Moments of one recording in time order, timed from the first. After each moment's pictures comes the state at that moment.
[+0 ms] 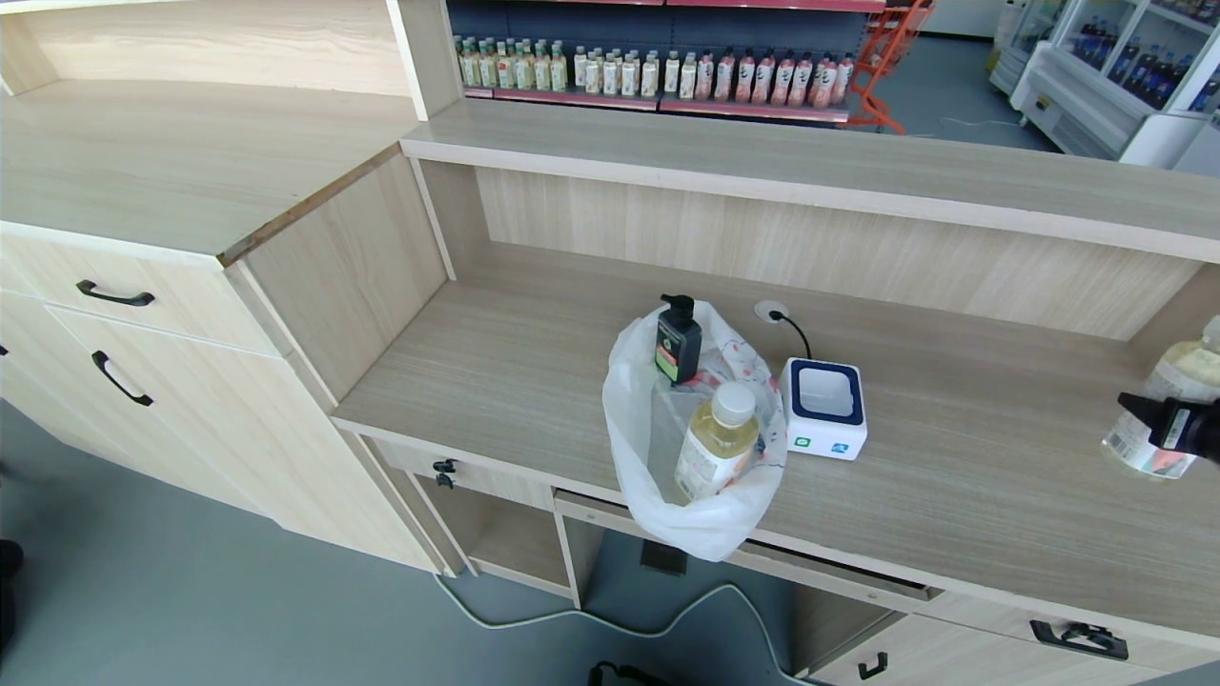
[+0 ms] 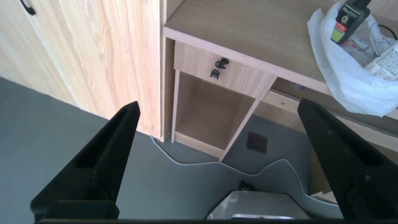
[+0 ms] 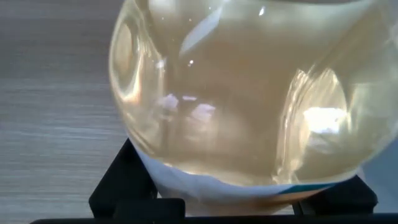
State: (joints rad) left arm -0.01 0.00 0.00 0.01 0.00 -0.15; right arm -0.61 1.95 -0.80 -0.93 0.39 -0.09
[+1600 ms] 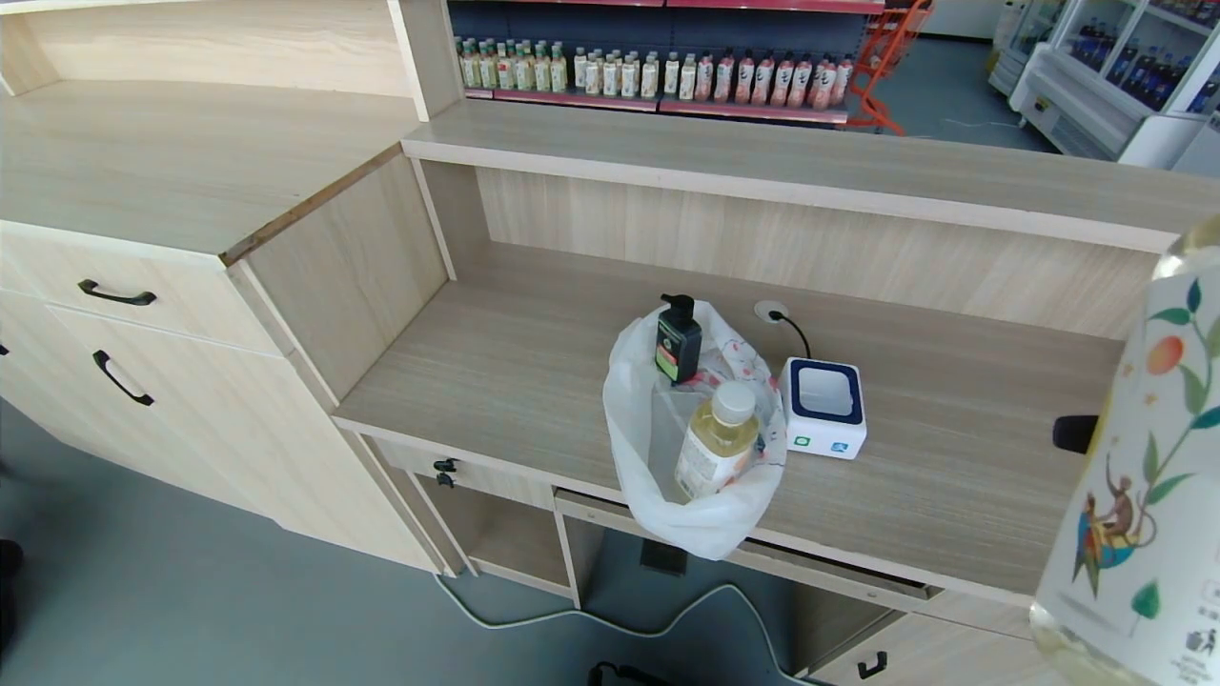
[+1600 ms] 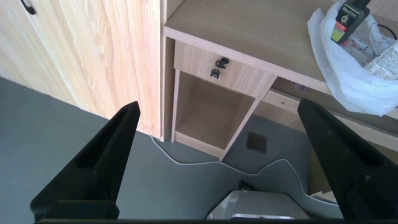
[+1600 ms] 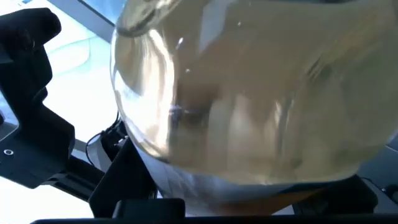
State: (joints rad) left arm -0.01 0.00 0.00 0.01 0.01 -0.15; right arm 0.44 0.99 -0.74 -0.28 0.90 0.48
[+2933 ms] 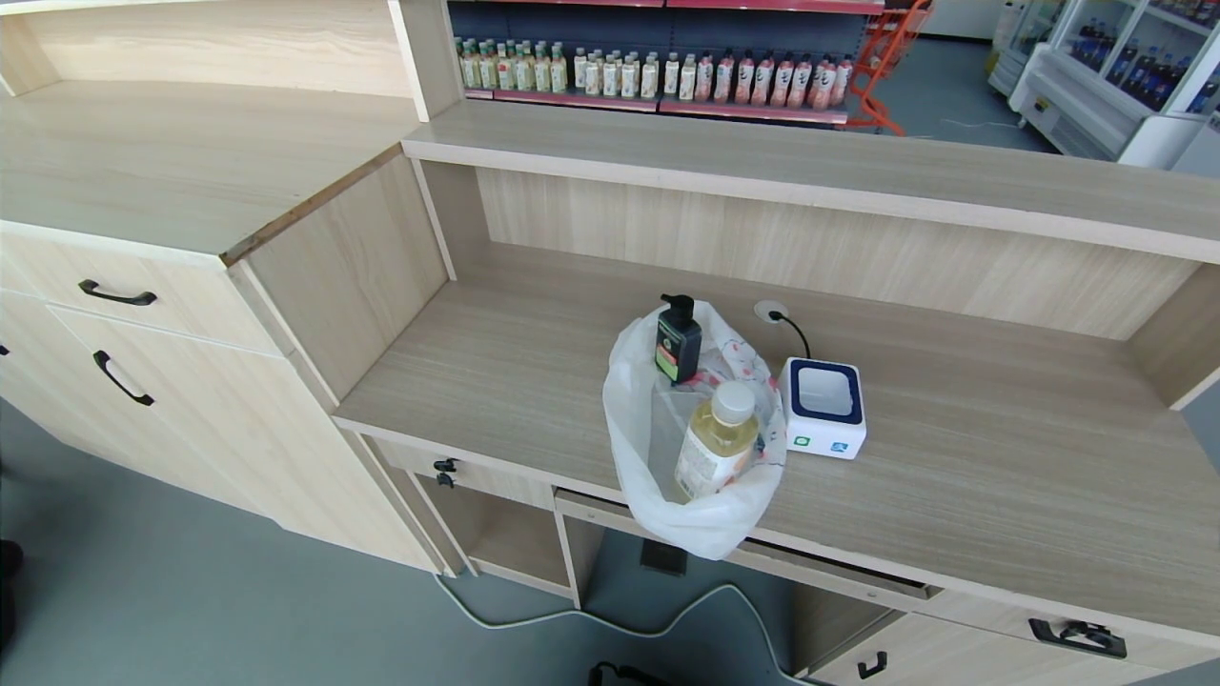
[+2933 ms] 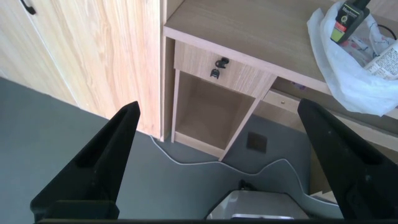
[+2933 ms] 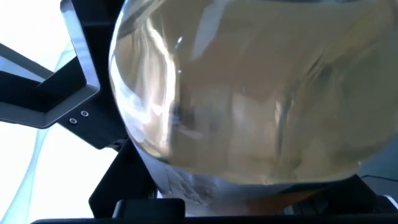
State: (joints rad) left arm -0.01 0.00 0.00 0.01 0.00 -0.15; right arm 0.63 0.94 -0.84 -0.14 0.89 0.48
